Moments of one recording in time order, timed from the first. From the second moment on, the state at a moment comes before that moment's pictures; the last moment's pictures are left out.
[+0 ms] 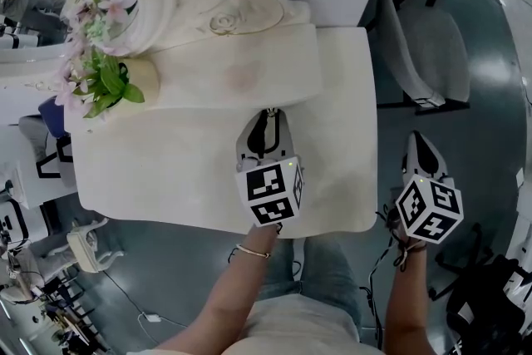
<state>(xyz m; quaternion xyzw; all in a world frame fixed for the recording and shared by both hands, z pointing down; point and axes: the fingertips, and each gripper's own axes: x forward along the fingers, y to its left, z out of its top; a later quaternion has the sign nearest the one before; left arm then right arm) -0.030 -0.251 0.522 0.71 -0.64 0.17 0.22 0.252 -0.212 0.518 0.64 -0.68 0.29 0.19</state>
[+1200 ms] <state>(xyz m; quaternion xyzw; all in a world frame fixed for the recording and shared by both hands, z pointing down) -0.029 -0.234 0.521 0.71 -0.65 0.18 0.21 0.259 -0.189 0.520 0.65 -0.68 0.30 0.18</state>
